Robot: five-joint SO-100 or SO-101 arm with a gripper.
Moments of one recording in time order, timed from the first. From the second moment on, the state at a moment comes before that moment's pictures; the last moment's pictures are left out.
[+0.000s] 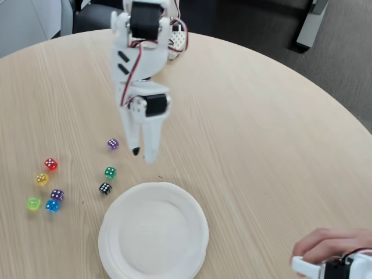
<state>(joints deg) 6.1 104.1 115.6 38.6 51.4</state>
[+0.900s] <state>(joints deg) 23.0 104.1 125.6 39.7 48.3</state>
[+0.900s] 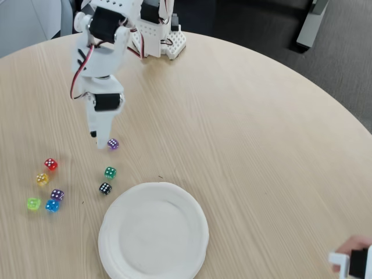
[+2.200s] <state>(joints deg) 24.2 103.3 125.6 40.9 43.1</state>
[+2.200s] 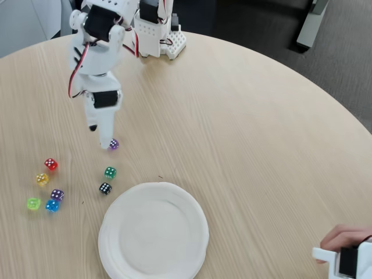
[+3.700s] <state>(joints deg) 24.4 91.6 125.4 47.7 42.1</state>
